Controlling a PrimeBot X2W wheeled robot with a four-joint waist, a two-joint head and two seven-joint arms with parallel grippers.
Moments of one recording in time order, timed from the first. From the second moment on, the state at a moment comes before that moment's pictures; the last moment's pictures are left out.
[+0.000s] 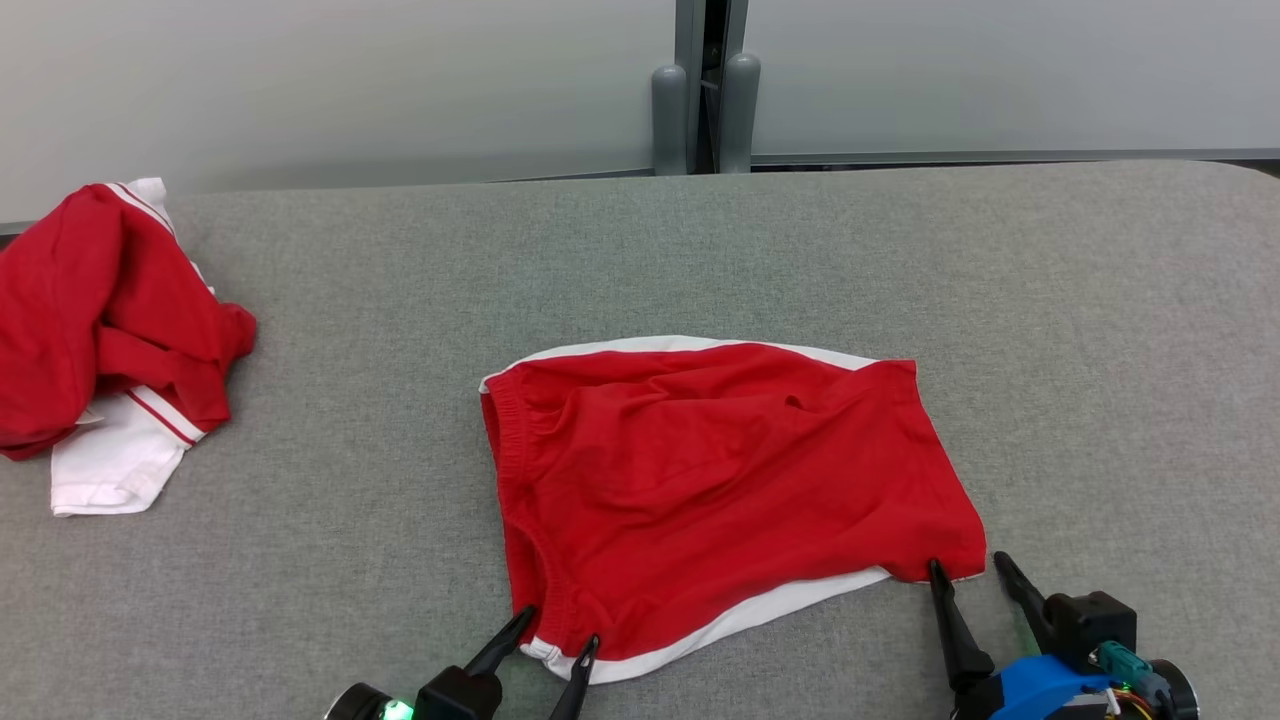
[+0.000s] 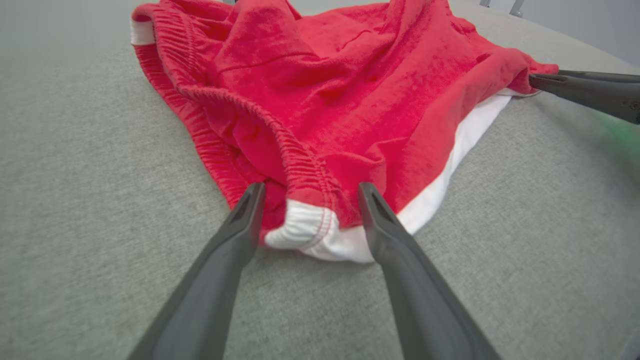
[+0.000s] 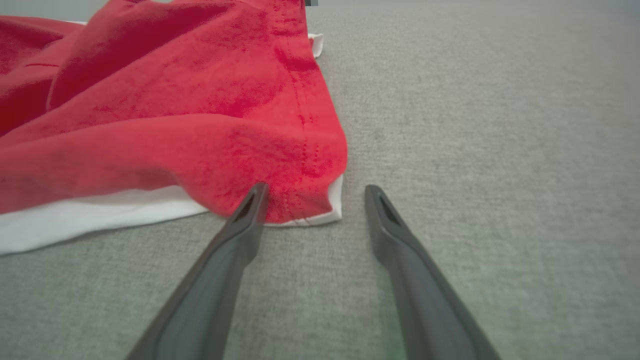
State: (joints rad) left arm -0.11 0.09 -0.42 0.46 -0.09 -0.13 -0.26; right arm -0.14 -0.11 0.05 0.60 0.09 0.13 -0.26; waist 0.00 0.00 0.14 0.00
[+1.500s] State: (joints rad) left arm -1.10 0.24 -0.38 0.48 -0.16 -0.13 -0.26; right arm -1.06 -0.22 0.19 0.54 0.18 0.13 -0.26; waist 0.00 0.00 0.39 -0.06
